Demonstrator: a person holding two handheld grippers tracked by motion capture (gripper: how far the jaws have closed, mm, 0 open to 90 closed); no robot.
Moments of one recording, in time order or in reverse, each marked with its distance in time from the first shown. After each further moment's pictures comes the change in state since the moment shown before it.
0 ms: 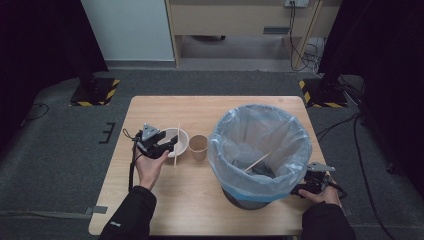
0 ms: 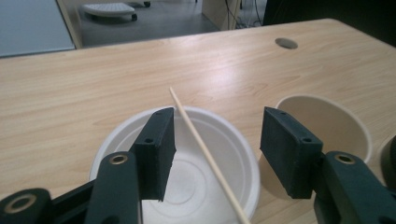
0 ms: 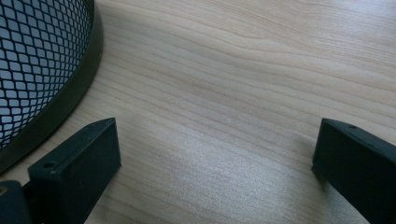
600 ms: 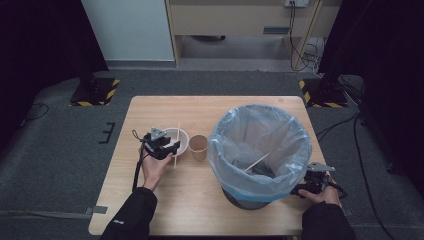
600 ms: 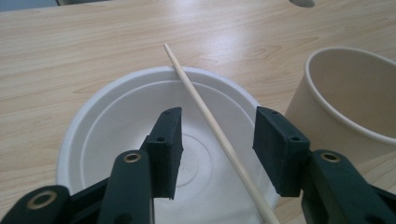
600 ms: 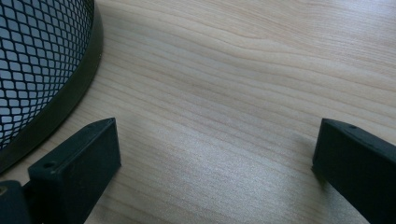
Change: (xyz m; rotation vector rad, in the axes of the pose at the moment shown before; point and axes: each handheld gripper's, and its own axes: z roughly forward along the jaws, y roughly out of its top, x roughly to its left) left arm 0.002 -0.018 0.033 0.124 -0.005 0.005; right arm 0.000 0.000 0.000 0.000 0.000 0.001
